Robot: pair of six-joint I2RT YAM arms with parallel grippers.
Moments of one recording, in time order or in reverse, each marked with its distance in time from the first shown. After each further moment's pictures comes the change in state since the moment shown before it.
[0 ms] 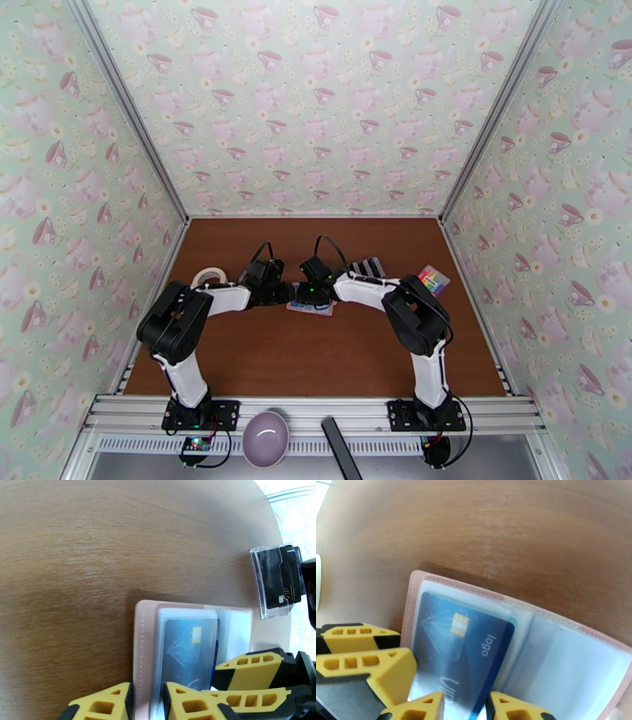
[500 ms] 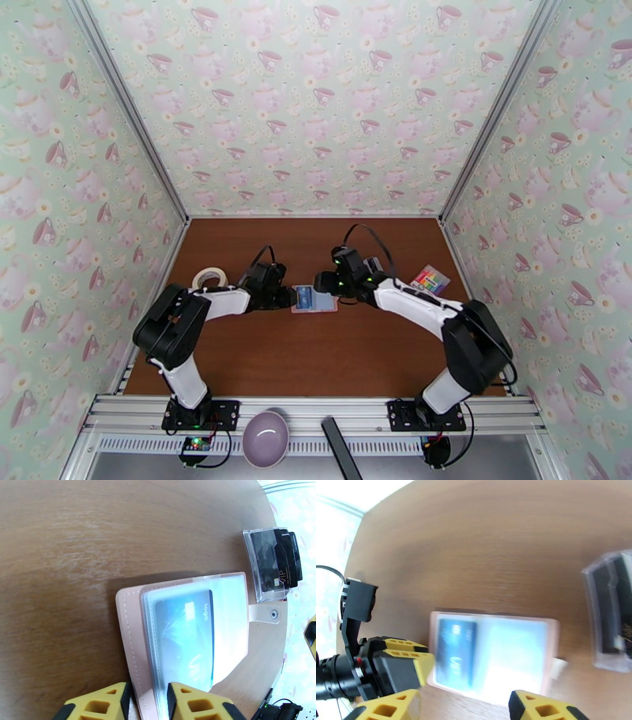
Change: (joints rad) left arm -0.009 -0.038 -0.032 -0.031 0.029 -0.010; right arm -0.154 -0.427 -0.340 0.126 -0.043 -0.068
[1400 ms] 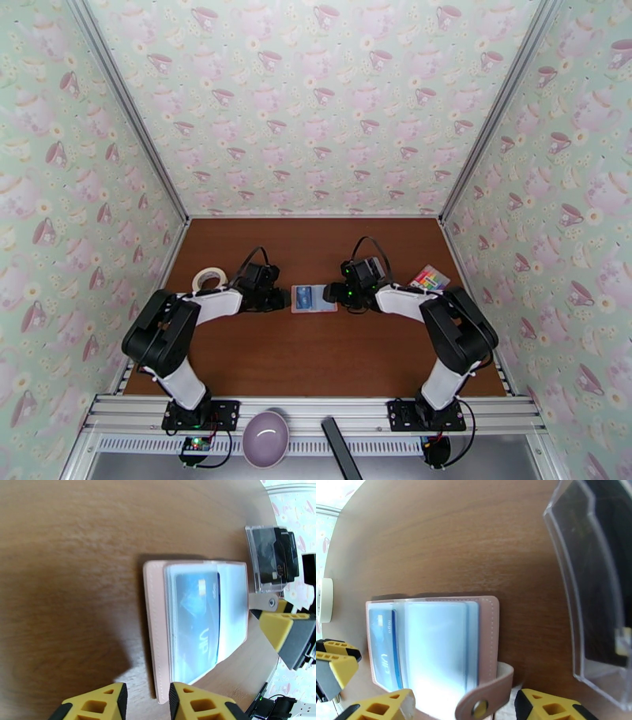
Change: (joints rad) left arm 0.034 -0.068 -0.033 -0.086 0.054 0.012; right arm -0.092 0.171 -0.100 0.188 -0.121 -0.026
